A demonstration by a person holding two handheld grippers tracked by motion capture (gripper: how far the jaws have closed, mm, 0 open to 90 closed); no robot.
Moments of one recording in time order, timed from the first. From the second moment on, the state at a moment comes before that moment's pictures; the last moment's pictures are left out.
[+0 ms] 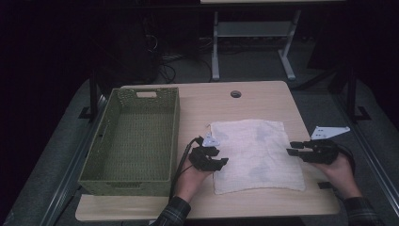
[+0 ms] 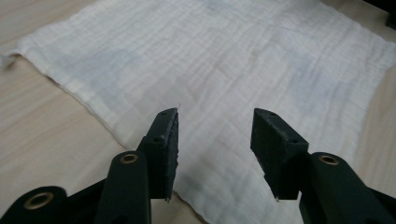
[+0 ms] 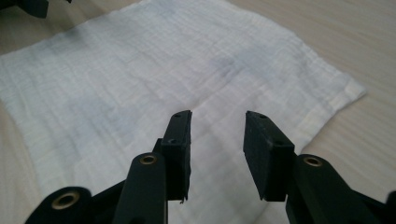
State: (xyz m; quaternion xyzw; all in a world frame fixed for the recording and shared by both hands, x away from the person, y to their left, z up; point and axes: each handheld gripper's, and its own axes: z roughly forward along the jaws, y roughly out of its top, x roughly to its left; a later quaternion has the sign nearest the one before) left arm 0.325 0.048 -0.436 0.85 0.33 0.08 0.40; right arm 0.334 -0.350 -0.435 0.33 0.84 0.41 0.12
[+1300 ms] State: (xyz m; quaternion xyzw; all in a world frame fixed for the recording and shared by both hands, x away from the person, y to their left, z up) left arm 0.480 0.048 -0.463 0.82 0.42 0.17 0.34; right arm 0.465 -0.347 -0.454 0.38 0.82 0.40 0.14
